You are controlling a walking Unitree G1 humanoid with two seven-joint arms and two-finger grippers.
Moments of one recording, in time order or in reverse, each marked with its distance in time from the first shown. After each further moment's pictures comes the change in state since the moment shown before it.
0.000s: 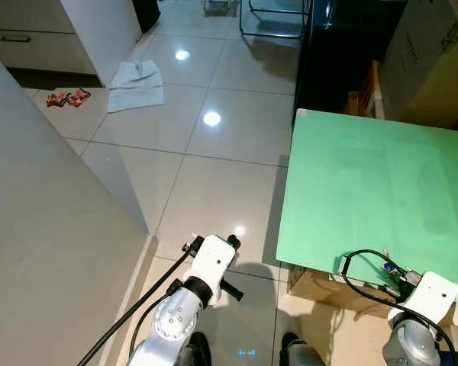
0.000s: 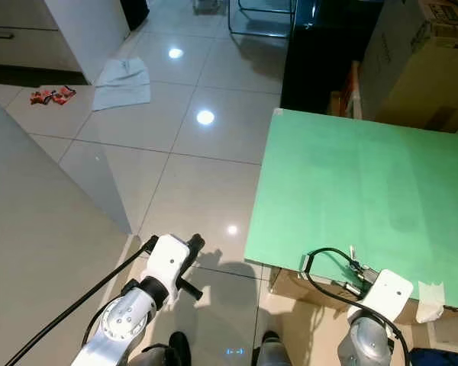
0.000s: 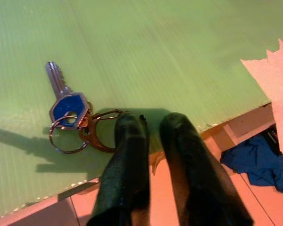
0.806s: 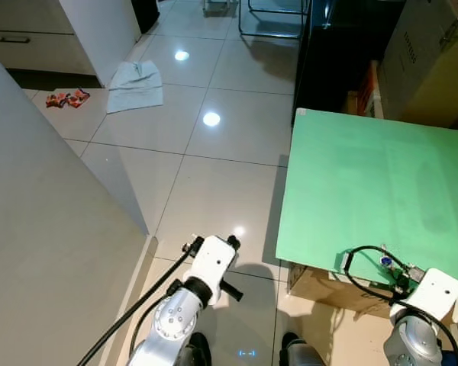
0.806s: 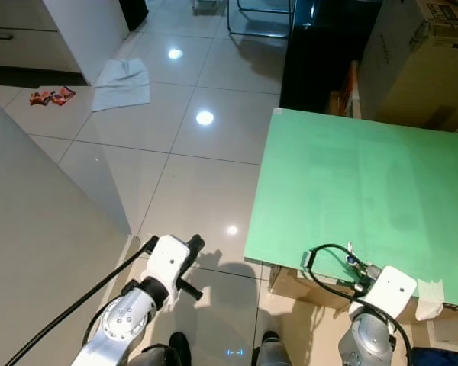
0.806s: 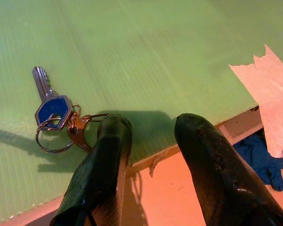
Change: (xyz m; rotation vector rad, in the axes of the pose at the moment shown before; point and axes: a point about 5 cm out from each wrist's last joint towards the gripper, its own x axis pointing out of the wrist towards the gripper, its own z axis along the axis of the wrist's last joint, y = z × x) left arm 0.000 0.001 -0.002 0.001 0.004 0.000; right arm 0.002 0.001 0.009 0.001 -0.009 -0.023
